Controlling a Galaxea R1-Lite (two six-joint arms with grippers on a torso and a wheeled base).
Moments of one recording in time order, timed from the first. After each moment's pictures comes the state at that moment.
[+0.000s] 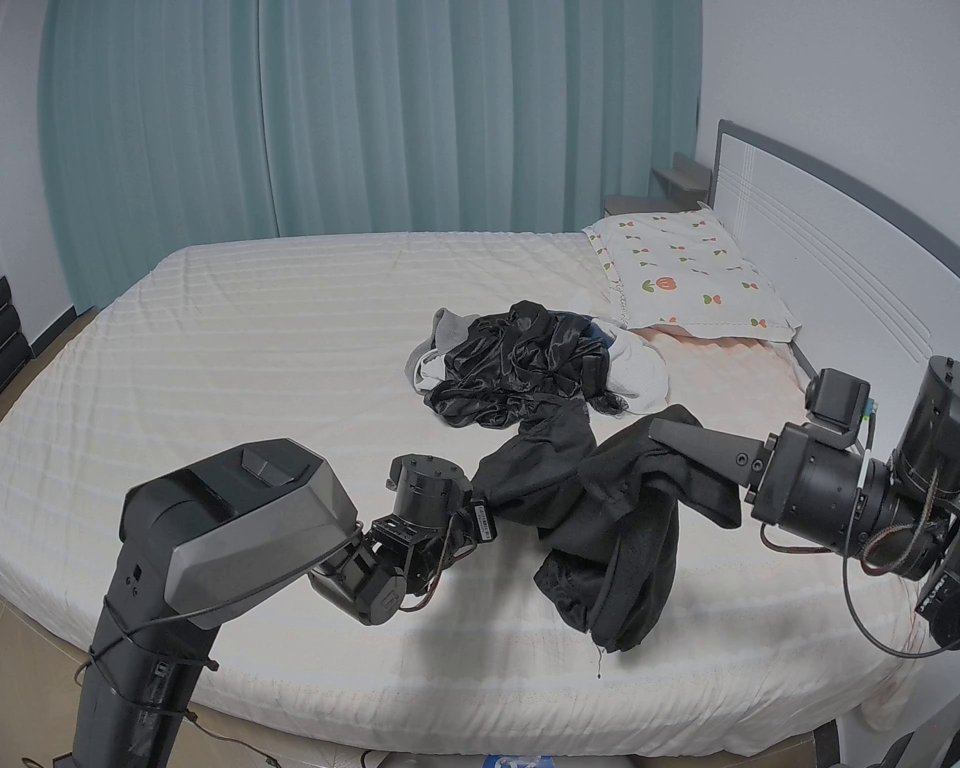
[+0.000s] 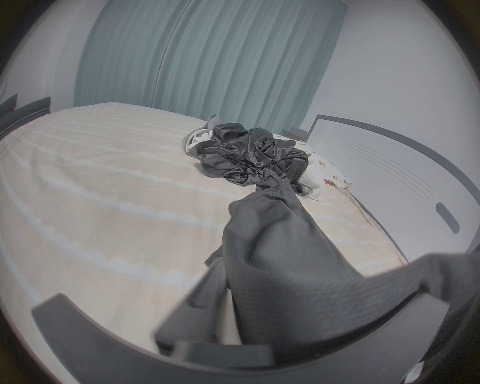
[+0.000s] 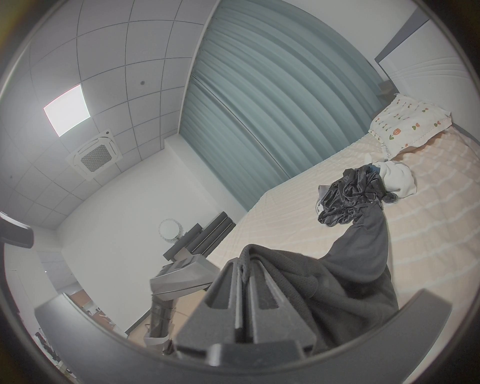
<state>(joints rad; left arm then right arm) -0.56 2.50 -1.20 -0.85 0.21 -0.51 0.60 1.51 -0.50 -1.04 0.26 0.62</state>
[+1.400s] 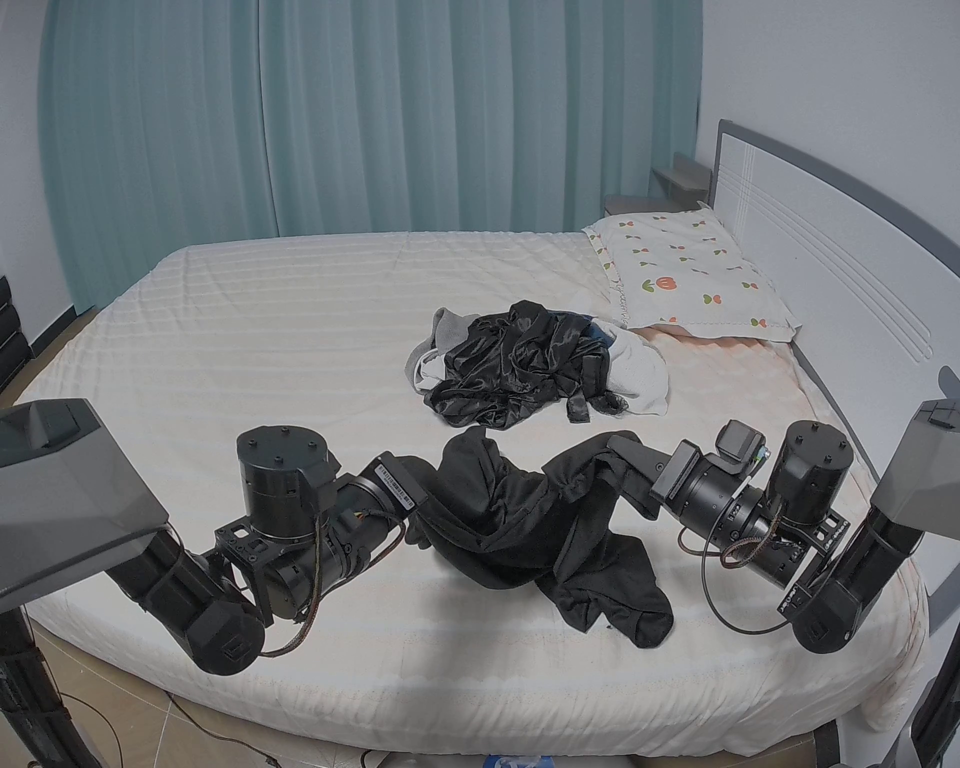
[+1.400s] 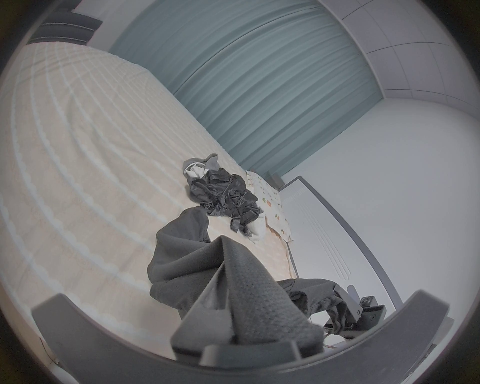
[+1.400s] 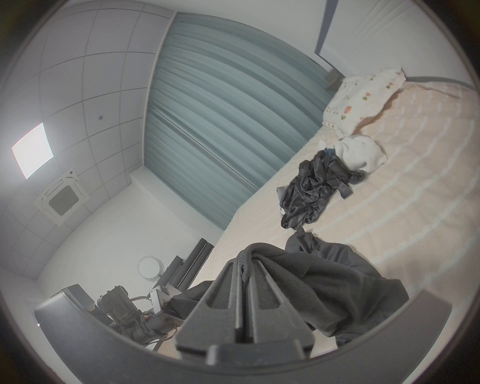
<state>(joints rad) -0.57 2.00 -0.61 -1.16 0.12 -0.92 0.49 2.04 -0.50 -1.55 0.15 0.84</state>
